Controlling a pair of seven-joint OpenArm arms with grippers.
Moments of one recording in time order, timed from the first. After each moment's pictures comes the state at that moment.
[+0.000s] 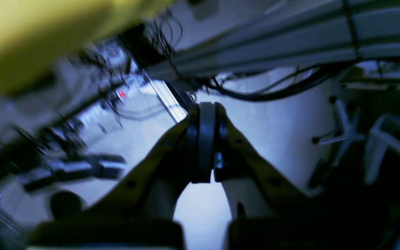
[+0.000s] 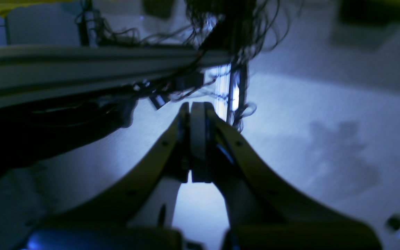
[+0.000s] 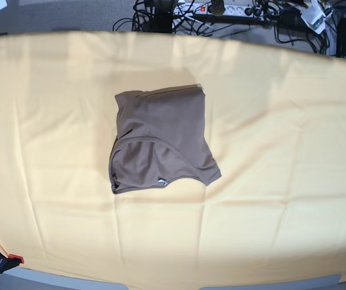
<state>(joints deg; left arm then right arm) 64.5 -24.1 -41.8 130.0 -80.4 -43.7 79.6 -63.8 10.4 55.1 119.3 78.4 42.0 -81.9</state>
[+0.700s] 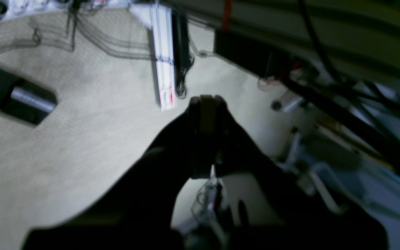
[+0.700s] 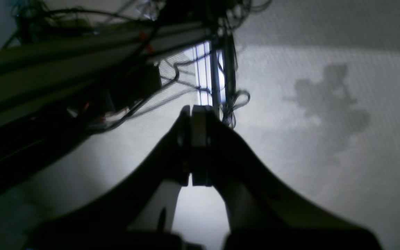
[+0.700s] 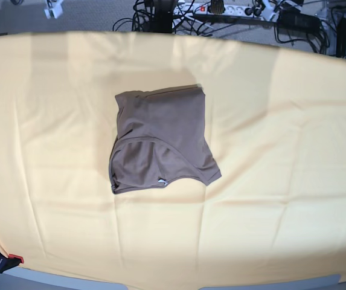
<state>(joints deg) 32.4 -21.9 -2.1 56.0 -38.8 -41.7 33.1 -35.7 13.6 15.5 65.5 22.5 41.4 -32.7</state>
